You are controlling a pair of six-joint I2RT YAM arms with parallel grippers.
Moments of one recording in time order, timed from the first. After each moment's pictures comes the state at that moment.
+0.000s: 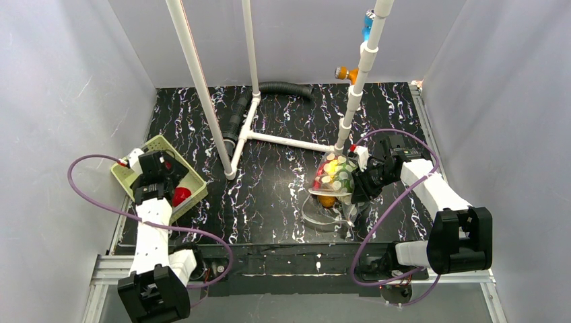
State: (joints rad) left arm 0.28 0.93 0.67 -0.54 -0.26 -0.58; right arm 0.14 1.30 0.86 -0.93 -0.68 -0.55
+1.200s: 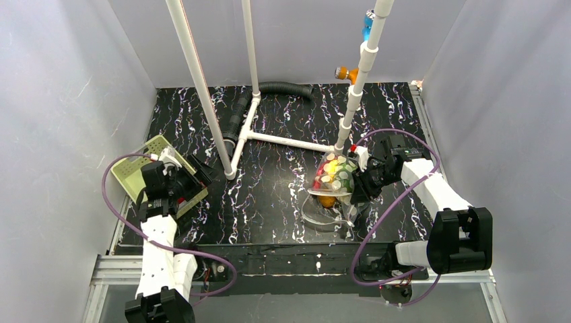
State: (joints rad) left arm 0.27 0.76 0.55 -0.46 0.56 -0.52; right arm 0.13 1.30 0.87 -0.95 -0.72 -0.58
